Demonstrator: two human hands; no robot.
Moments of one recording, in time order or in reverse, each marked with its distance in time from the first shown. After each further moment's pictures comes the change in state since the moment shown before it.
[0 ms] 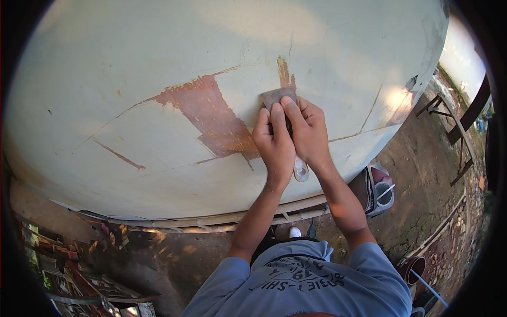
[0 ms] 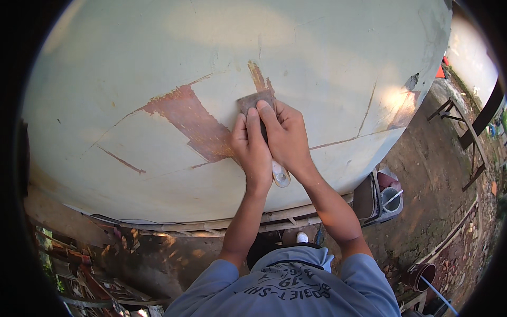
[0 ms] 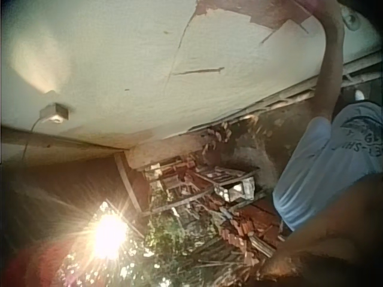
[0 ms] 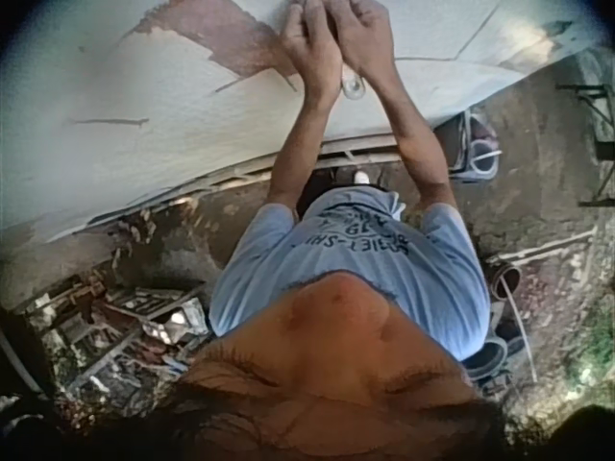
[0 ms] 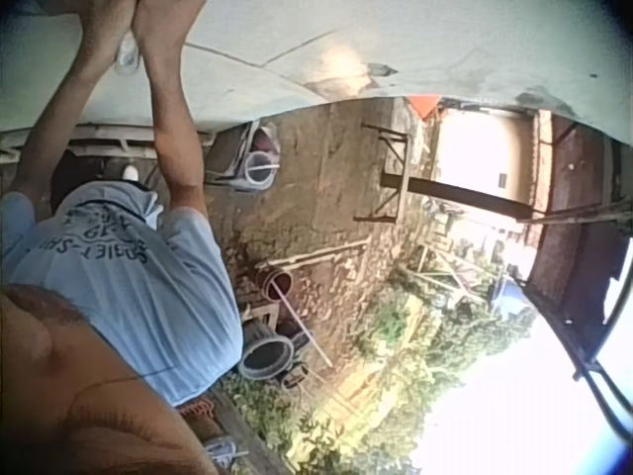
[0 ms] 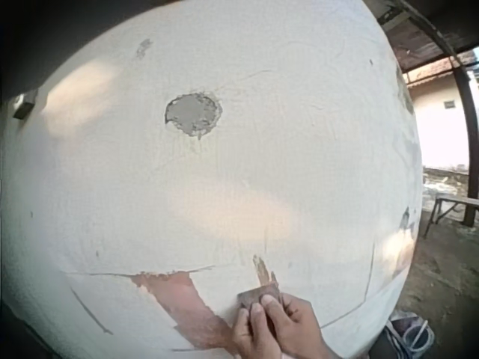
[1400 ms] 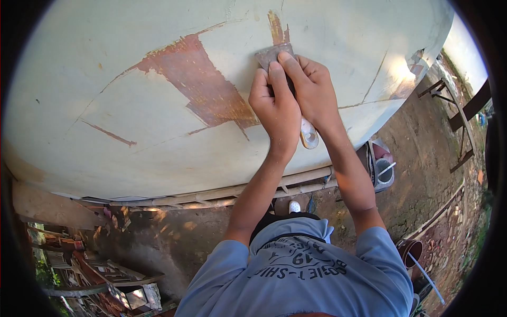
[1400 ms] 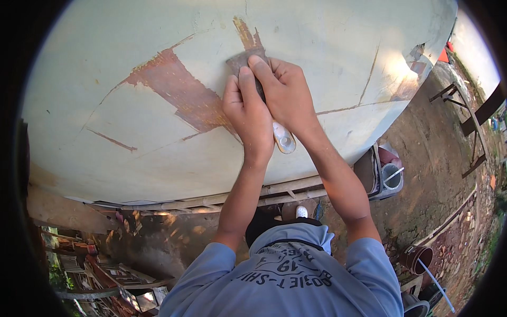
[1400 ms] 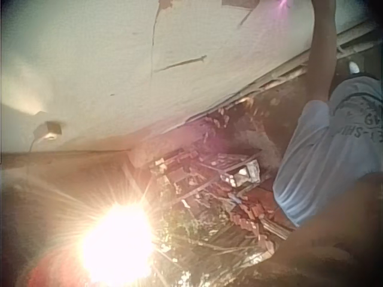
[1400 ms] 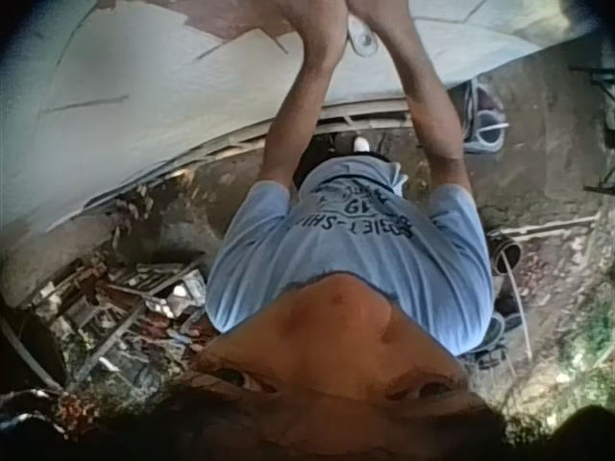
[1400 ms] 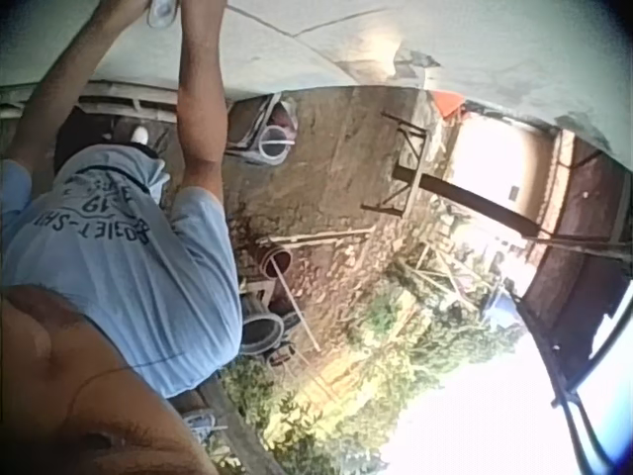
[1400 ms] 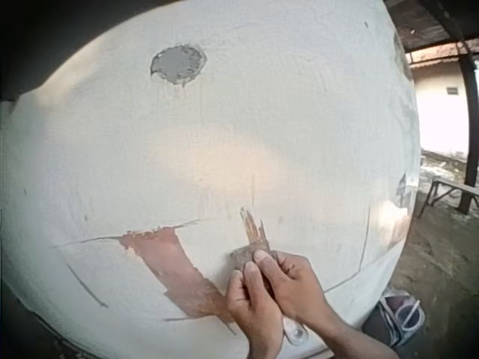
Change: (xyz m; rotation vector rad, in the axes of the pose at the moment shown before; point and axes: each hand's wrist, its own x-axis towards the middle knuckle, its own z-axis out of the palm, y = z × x) left_hand -0.004 0.004 0.017 0.011 0.075 0.068; right_hand 0.004 -0.008 -0.009 -0.104 0.006 -0.005
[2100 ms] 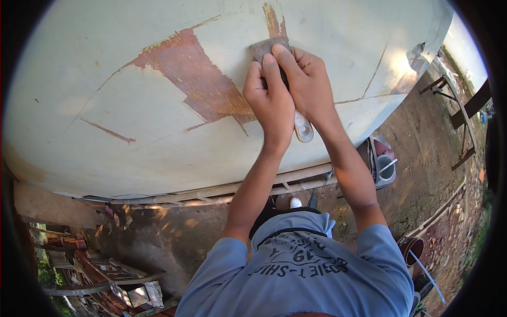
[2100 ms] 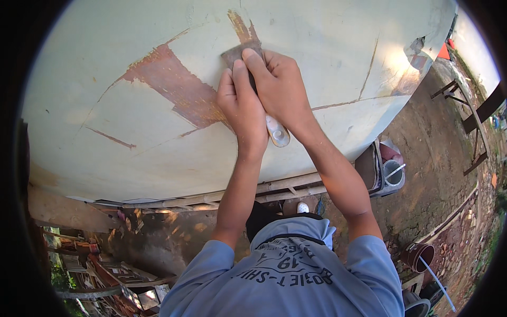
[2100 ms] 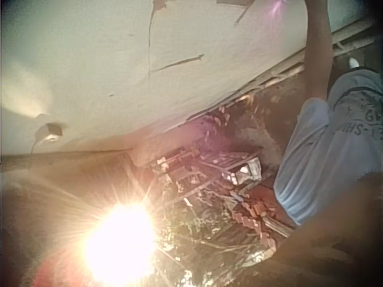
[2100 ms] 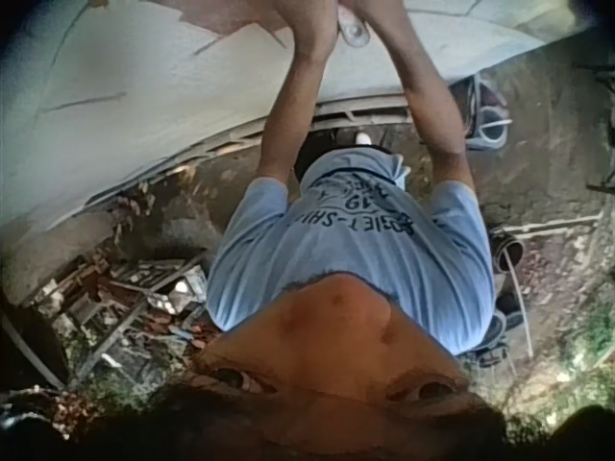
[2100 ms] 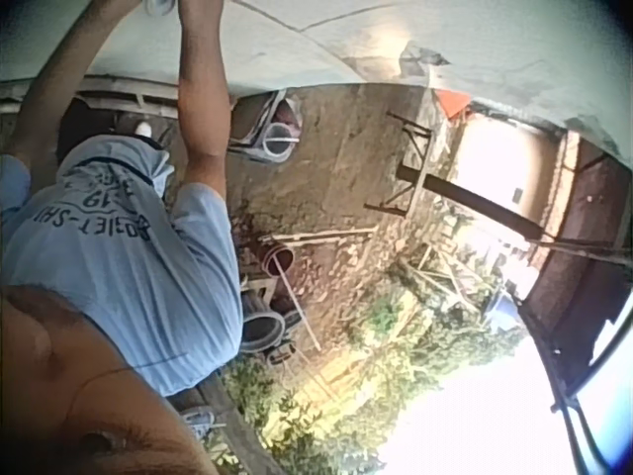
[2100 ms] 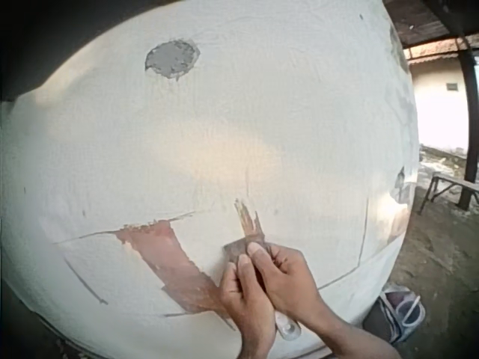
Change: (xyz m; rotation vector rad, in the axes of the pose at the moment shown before) left_hand 0.008 -0.002 -0.009 -0.013 -0.045 -0.035; right_hand 0.000 0.003 0.007 -0.027 0.023 -0.080
